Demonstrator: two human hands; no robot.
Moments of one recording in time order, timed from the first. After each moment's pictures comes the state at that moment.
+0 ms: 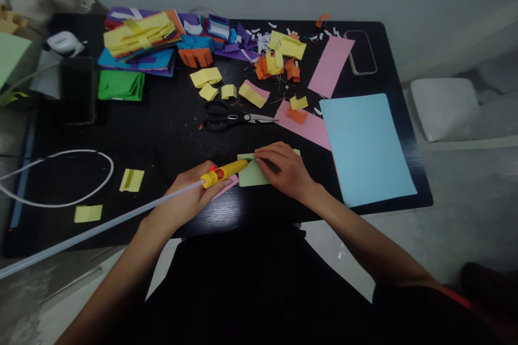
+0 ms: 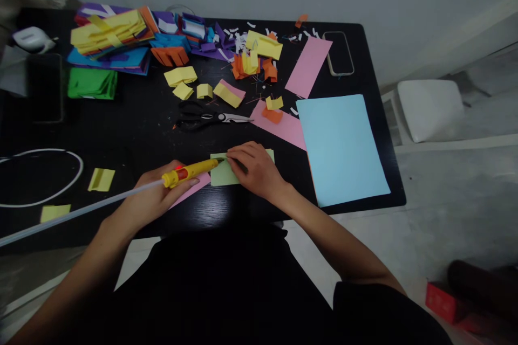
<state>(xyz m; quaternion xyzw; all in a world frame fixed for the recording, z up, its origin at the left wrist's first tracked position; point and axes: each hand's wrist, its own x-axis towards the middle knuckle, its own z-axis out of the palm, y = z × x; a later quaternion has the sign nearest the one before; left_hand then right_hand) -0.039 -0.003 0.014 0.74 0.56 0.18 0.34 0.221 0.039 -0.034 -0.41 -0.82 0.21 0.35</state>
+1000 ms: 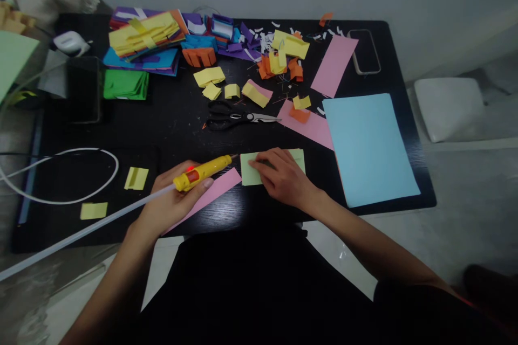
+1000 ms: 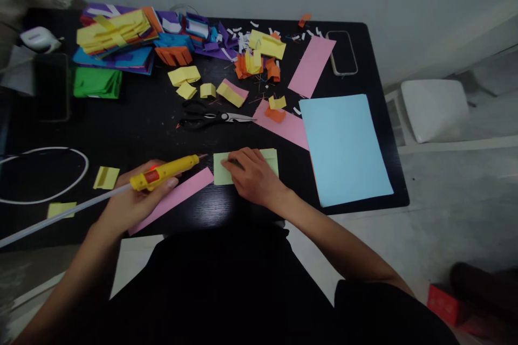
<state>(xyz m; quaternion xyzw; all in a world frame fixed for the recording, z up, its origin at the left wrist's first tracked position) -0.072 -0.017 0.011 0.69 0.60 0.23 0.32 0.220 0.025 -0.023 -0.35 -0.90 0.16 0.21</state>
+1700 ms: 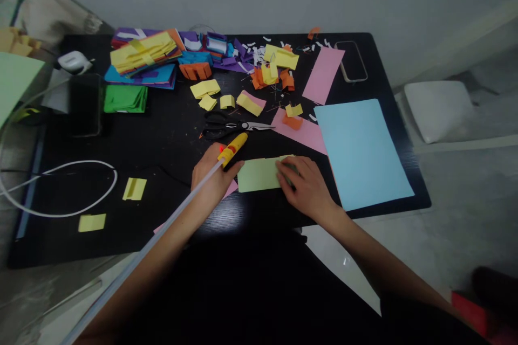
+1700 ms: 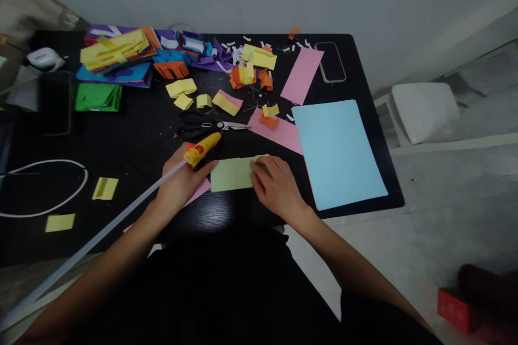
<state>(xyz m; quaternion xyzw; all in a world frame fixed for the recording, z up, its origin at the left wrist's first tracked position) 0.005 0.028 -0.018 0.67 0.67 0.23 0.23 0.261 0.007 -0.024 -0.46 -0.85 0.06 0.24</state>
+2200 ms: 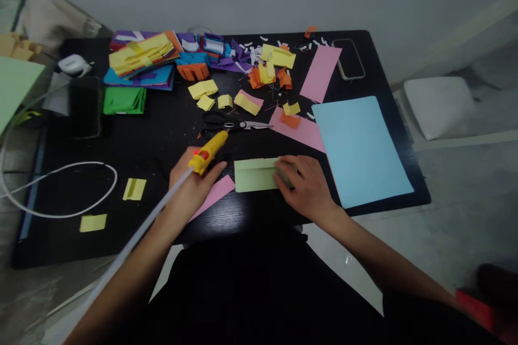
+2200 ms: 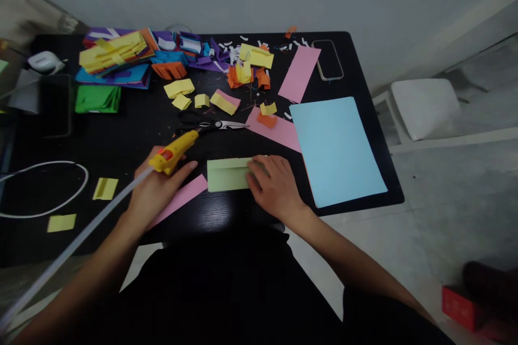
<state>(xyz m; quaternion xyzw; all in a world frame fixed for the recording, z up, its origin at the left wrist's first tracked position) -0.025 0.017 0.002 0.65 0.68 0.26 0.23 0.256 0.003 -0.016 -0.48 -0.84 0.04 0.26</state>
